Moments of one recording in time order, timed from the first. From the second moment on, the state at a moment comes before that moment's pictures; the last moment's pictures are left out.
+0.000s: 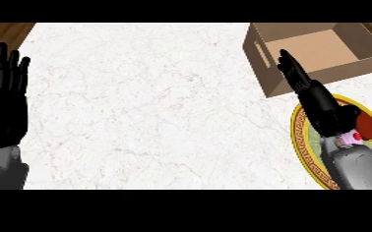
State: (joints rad) left arm -0.13 0.42 0.03 -1.68 0.36 0.36 -0.08; right arm -0.26 -0.42 0.21 -1.55 -0.16 -0.04 0.02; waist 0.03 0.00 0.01
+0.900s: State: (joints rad) left arm -0.01 0.60 -0.08 -1.43 0.11 0.32 0.03; right arm -0.17 -0.80 0.11 -1.32 -0.24 0.61 -0.60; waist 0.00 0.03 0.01
